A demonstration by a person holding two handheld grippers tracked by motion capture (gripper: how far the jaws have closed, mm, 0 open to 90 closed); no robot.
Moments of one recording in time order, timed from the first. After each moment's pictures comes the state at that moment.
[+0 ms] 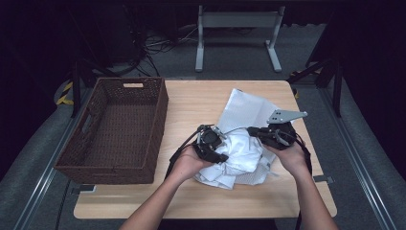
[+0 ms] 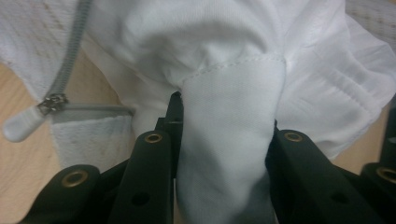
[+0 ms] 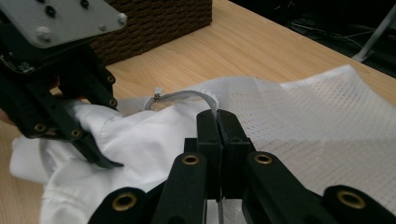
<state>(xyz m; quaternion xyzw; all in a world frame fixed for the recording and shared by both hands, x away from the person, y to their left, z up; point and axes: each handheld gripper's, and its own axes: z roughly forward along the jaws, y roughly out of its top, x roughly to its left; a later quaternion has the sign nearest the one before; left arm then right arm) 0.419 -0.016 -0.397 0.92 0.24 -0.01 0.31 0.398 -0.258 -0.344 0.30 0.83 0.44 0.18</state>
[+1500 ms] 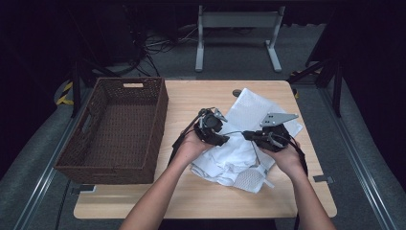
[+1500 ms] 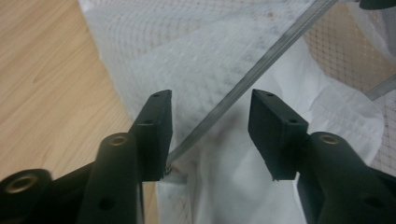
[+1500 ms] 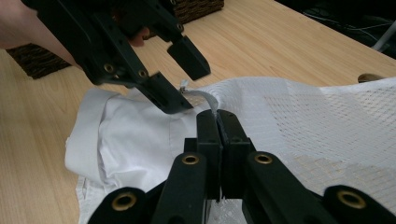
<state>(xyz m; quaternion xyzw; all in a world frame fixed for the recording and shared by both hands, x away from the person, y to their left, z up) 0.456 -0.026 -0.382 0.91 0.23 0.08 0.34 0.401 -0.247 -0.356 0.29 0.84 0.42 0.17</state>
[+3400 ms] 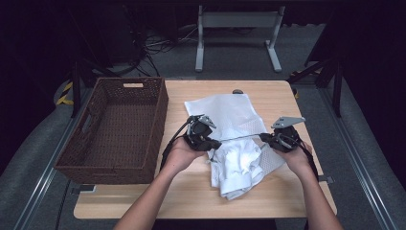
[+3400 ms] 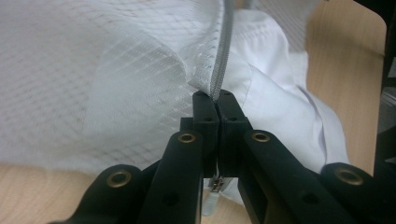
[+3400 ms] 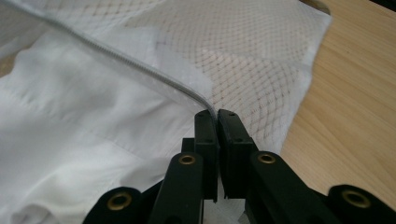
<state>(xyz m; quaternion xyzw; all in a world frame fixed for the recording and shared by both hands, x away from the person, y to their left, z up) 0.430 0.011 -0.385 0.90 0.23 -0.02 0.38 0.426 -0.296 -0.398 0.36 0.84 0.35 0.20</state>
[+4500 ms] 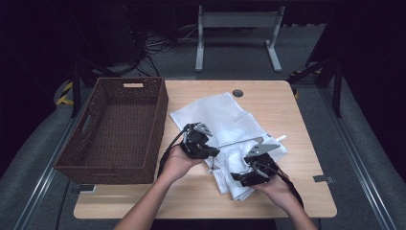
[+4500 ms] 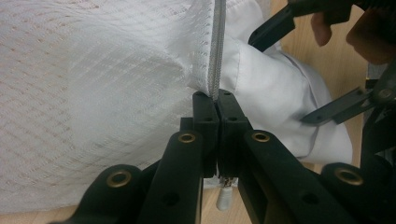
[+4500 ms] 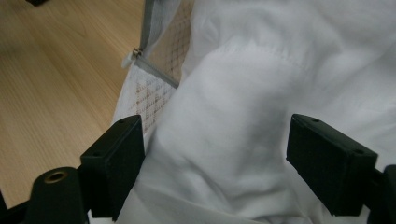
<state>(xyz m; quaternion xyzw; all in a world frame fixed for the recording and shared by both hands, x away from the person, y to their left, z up) 0.417 0.022 -0.399 0.89 0.23 -0.03 0.39 0.348 -0.216 -0.425 0.36 0.86 0.34 0.10</state>
